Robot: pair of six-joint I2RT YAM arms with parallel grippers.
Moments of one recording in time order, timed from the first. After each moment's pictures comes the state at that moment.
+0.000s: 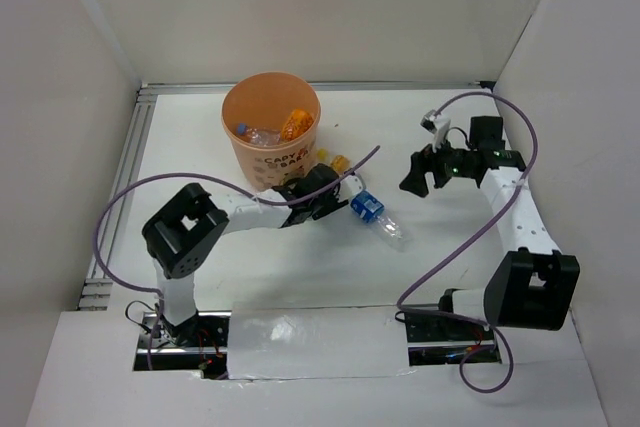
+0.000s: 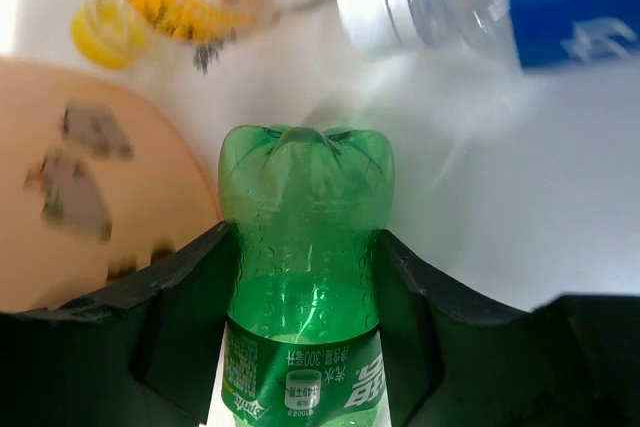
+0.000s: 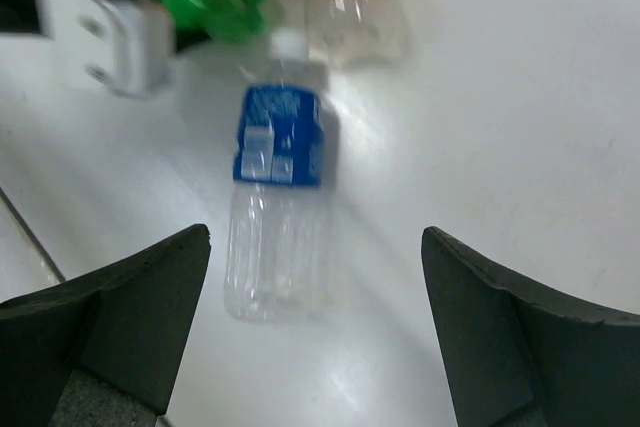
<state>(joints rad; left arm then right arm) -0.83 1.88 1.11 0.03 -0.25 0.45 -0.09 1.31 1.09 -0.69 -0.80 -0.53</state>
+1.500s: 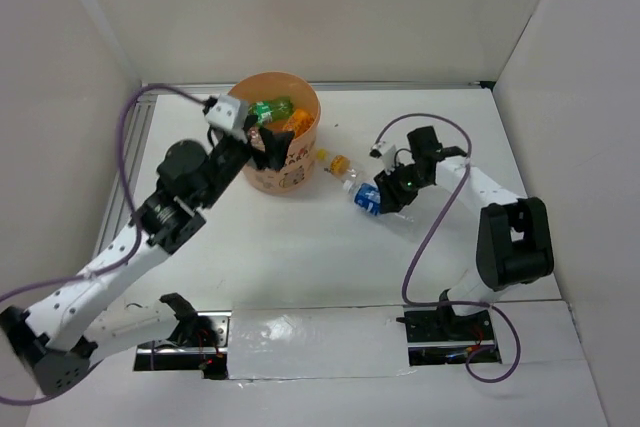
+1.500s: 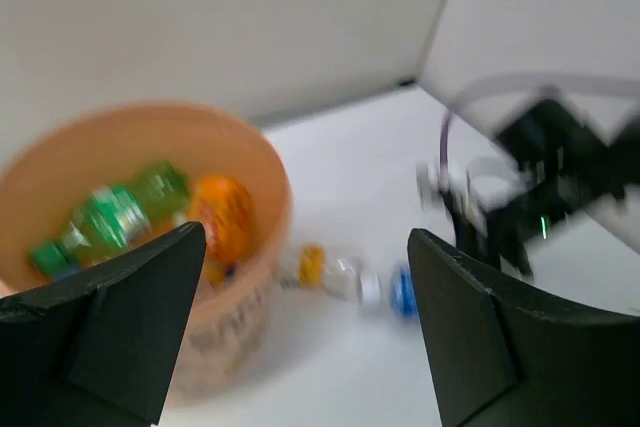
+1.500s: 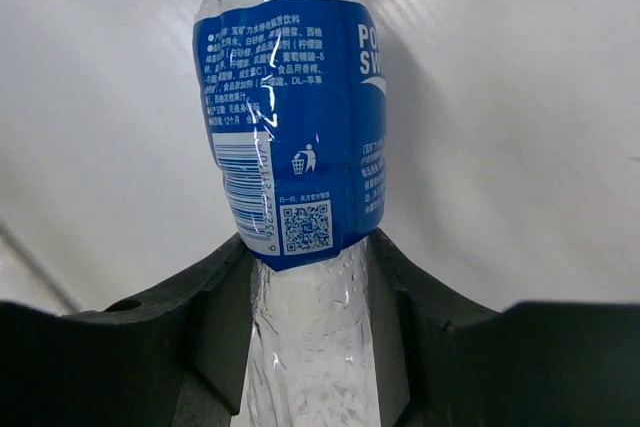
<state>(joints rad) -0.66 1.04 1.10 0.03 -0.18 -0.08 0.20 1.56 1.01 -0.64 -0.49 -0.50</state>
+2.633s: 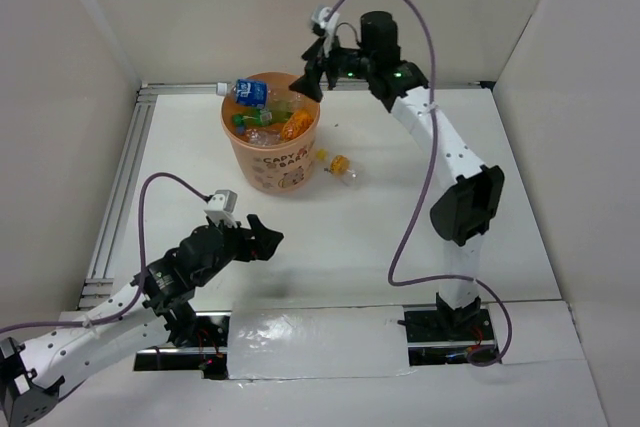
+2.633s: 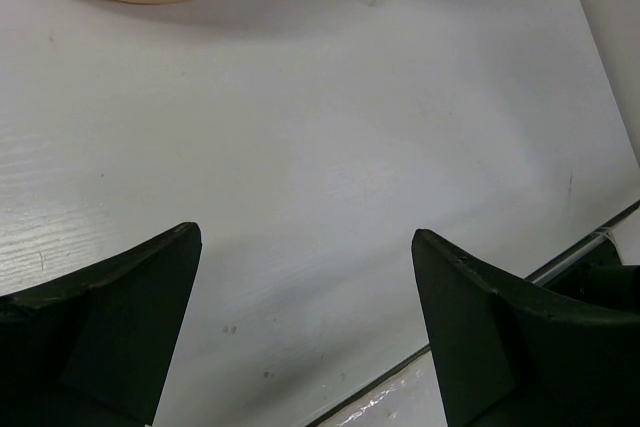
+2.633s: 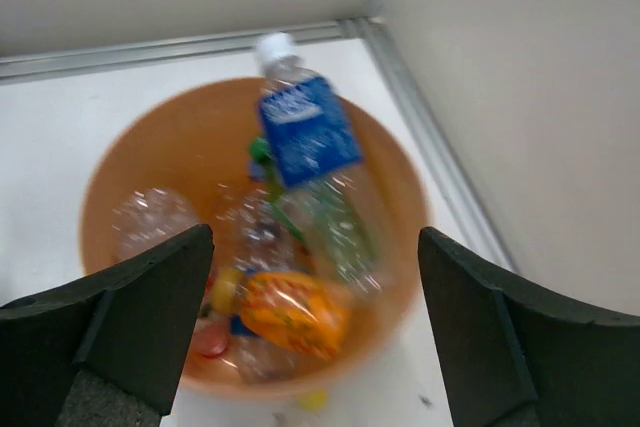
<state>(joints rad) -0.84 0.54 0.38 -0.21 -0.27 -0.70 0.46 2.01 2.15 -0.36 -0.76 -0.32</state>
